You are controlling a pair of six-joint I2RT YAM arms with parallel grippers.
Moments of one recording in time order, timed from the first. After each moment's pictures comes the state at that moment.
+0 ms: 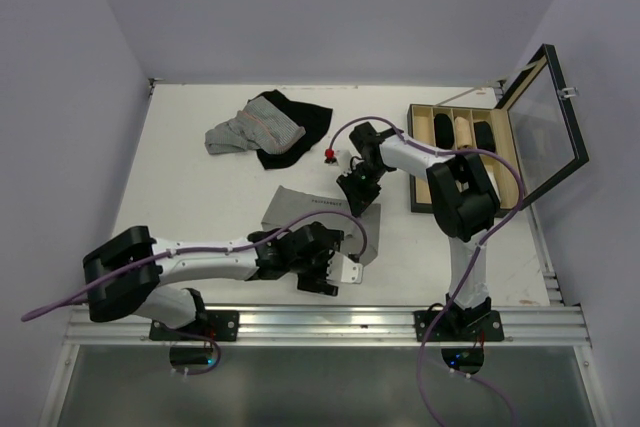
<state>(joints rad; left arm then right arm) -1.17 1.41 0.70 -0.17 0.02 0.61 0.49 2.06 1.46 -0.87 -0.42 -0.29</state>
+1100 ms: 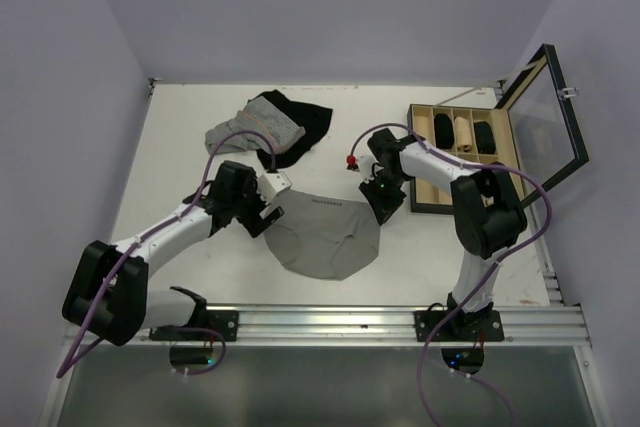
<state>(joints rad) -0.40 1.29 0.65 -0.26 0.15 0.52 0.45 1.86 1.27 -0.92 -0.23 -0.23</state>
